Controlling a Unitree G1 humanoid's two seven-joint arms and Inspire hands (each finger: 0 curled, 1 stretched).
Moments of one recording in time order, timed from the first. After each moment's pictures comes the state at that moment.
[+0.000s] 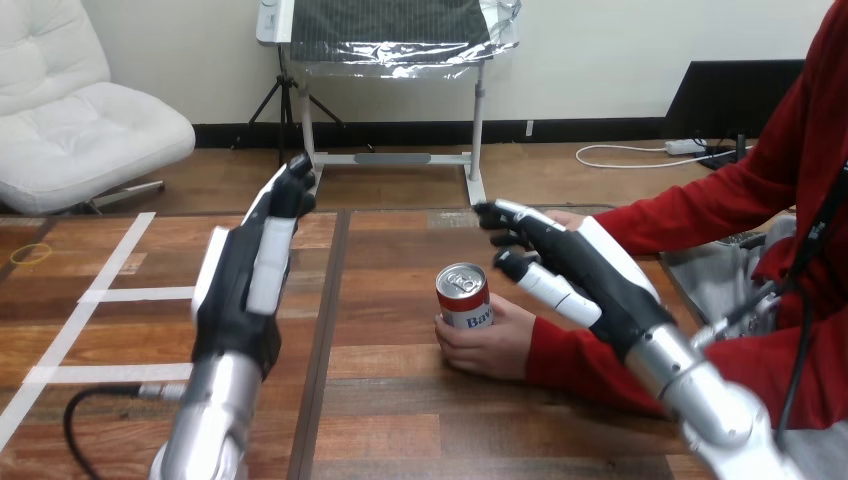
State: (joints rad) left arm -0.06 0.08 0.04 0.10 -0.07 -0.16 -0.09; right arm -0.31 -0.32 0.17 0.57 -0.08 -0.48 0.18
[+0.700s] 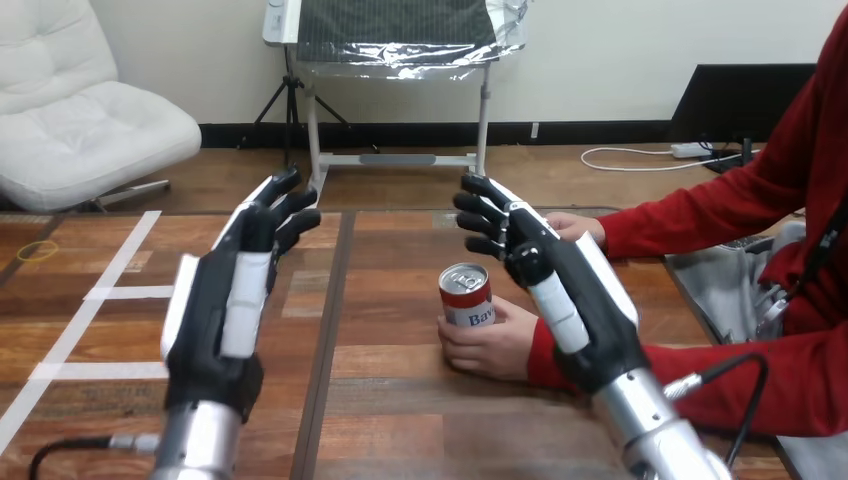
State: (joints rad) left arm 0.15 0.05 0.03 -0.10 -0.08 -0.25 -0.11; right arm -0.09 -0.15 0.16 0.27 0.09 -0.50 0.23
